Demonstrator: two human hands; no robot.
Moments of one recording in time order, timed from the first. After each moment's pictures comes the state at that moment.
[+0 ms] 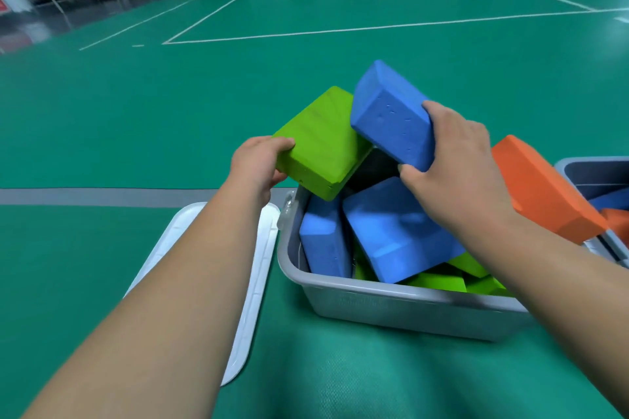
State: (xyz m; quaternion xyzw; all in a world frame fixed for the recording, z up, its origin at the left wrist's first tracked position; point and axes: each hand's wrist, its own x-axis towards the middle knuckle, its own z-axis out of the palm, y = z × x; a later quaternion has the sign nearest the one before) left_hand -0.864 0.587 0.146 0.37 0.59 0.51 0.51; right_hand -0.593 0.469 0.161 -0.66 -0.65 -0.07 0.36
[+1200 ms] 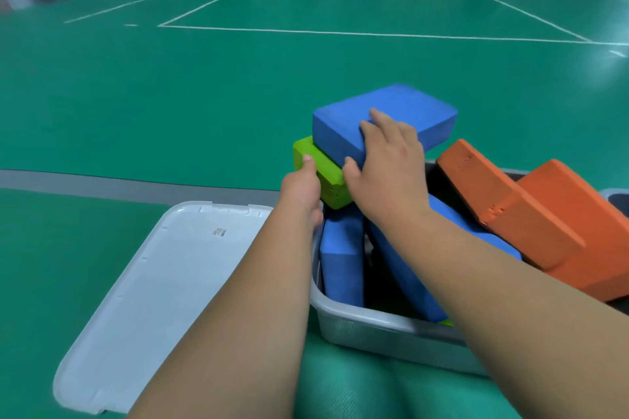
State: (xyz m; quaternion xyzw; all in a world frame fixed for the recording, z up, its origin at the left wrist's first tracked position) left_hand -0.838 0.643 0.055 0.23 0.51 0.54 0.63; right_hand -0.716 0.570 0.128 -0.67 -0.68 -0.14 0.27
